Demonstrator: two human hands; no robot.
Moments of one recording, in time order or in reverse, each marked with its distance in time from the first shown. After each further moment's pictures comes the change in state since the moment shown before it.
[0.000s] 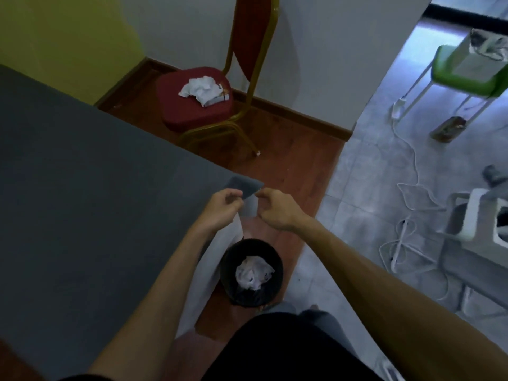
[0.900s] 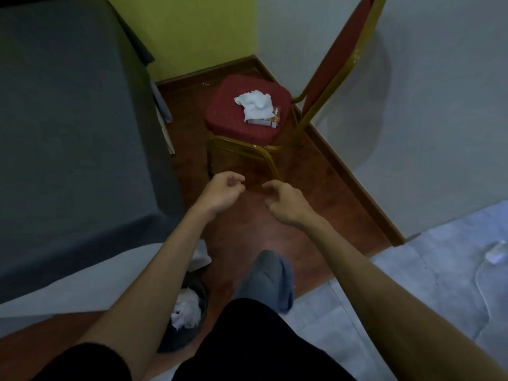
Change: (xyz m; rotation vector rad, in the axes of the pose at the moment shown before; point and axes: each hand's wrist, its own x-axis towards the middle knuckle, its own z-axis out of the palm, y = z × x) left_hand 0.239 0.133 0.103 -0.205 0.568 -0.170; right_hand 0.277 0.100 -0.213 -0.182 -0.224 -0.459
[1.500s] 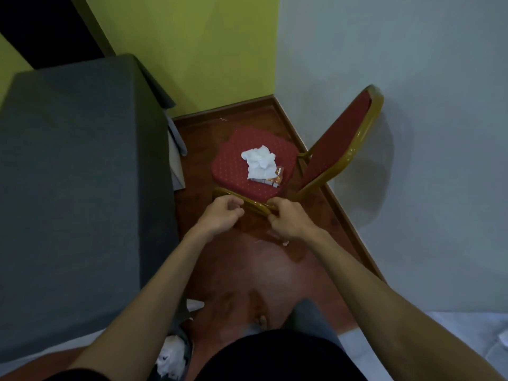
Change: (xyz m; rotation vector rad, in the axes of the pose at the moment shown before) left_hand 0.096 0.173 -0.041 0.063 0.047 -0.107; right_hand 0.130 -0.062 -0.186 -0.095 -0.103 -0.100
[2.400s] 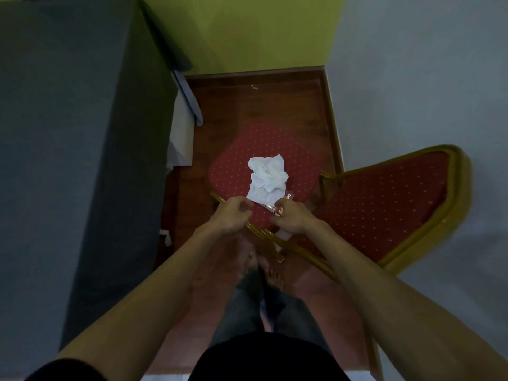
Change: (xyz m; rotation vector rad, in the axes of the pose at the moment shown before) left_hand 0.266 0.081 0.033 0.036 0.033 -0.203; right_hand 0.316 0.074 -0.087 -0.119 -0.461 0.074
